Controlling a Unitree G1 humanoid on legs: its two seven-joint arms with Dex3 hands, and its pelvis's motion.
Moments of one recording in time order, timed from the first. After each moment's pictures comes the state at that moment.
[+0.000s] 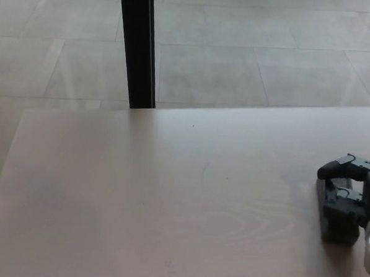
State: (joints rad) left_arm -0.15 0.49 0.54 0.83 -0.22 0.07 0.16; right_arm -0.56 -0.28 -0.16 0.86 -0.03 -0.13 -0.09
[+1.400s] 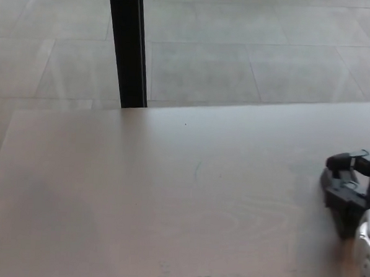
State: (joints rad) left_arm -0.16 0.49 0.53 0.84 -0.22 0.06 0.16; right_arm -0.62 -0.17 -0.12 0.86 0.00 -0.08 -0.22
